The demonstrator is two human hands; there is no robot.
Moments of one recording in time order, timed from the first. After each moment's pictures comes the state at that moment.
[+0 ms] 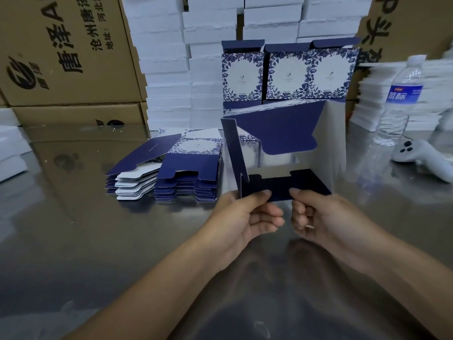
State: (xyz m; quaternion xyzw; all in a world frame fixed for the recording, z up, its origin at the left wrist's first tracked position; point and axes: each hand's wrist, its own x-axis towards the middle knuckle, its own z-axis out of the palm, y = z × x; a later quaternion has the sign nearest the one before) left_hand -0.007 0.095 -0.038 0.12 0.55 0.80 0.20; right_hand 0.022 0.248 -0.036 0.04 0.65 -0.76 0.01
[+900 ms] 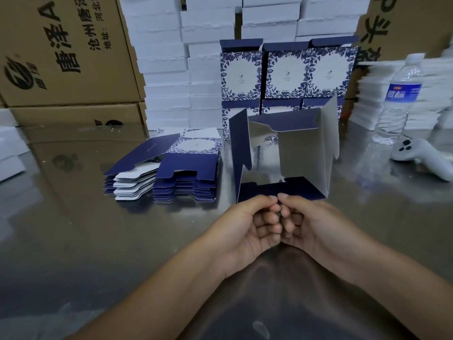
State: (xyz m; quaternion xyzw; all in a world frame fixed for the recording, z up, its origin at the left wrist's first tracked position) left_hand -0.005 0.103 -0.041 0.05 0.51 0.80 0.31; right_hand 0.023 0.236 -0.048 0.01 0.63 -0.77 0.05
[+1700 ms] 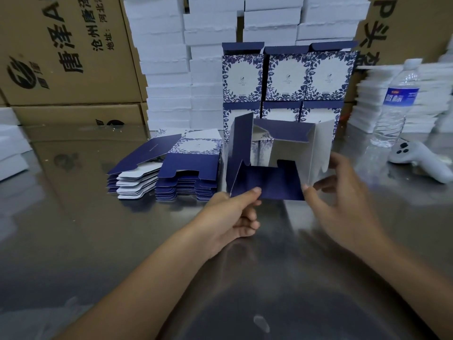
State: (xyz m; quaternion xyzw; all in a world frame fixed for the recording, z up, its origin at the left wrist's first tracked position) left_hand -0.026 0.087 -0.043 0.02 0.64 0.74 0.21; right_hand 0.007 0.273 -0.053 -0.07 0.85 -0.35 -0.38
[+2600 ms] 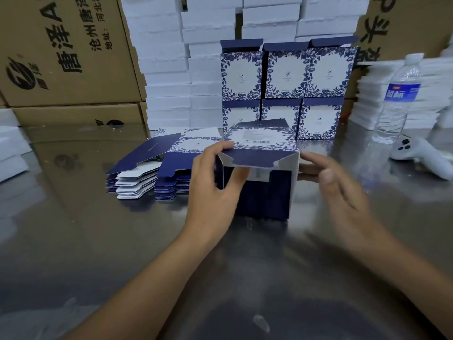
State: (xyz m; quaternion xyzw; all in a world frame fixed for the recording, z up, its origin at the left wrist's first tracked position) left_hand -0.022 0.079 -0.038 0.19 0.72 0.63 -0.21; right_hand 0.012 0.267 -0.050 -0.21 0.77 -0.52 -0.31
